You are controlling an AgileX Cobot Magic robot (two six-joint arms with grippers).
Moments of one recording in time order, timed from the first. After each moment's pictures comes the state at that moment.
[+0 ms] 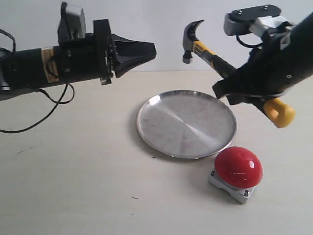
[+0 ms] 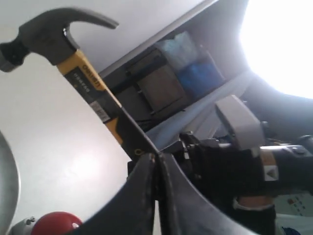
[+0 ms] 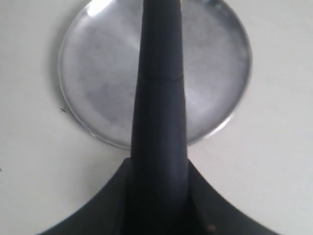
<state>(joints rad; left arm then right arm) -0.34 1.81 -1.03 1.14 -1.14 -1.75 0.39 1.41 -1.02 0.06 0.68 -0.03</state>
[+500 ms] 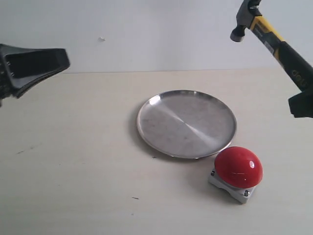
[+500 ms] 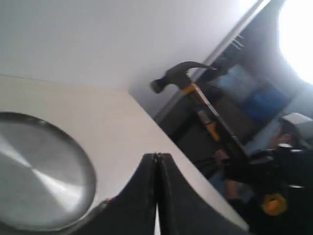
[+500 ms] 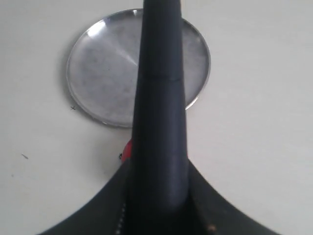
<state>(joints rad) -0.12 1.16 -0.53 1.19 -0.98 -1.61 0.38 0.89 -0.76 -0.01 0.73 0.13</state>
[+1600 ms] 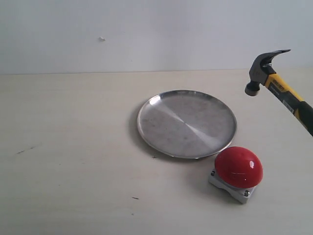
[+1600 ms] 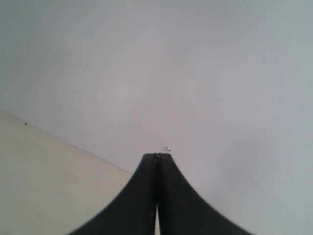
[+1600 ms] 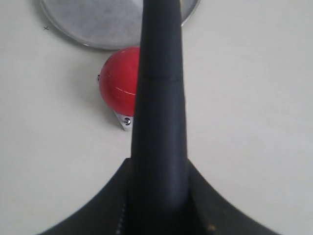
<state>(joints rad) -0.11 0.04 -0.14 1.07 0.13 -1.58 0.38 0.72 -0.57 -0.05 0.86 0.11</state>
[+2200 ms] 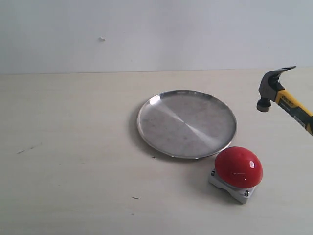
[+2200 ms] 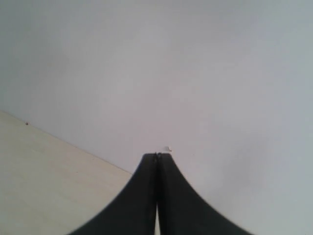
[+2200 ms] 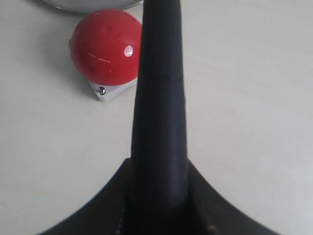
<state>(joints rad) -0.11 0.04 -0.14 1.07 0.13 -1.58 0.38 0.72 -0.57 -0.12 0.95 0.12</state>
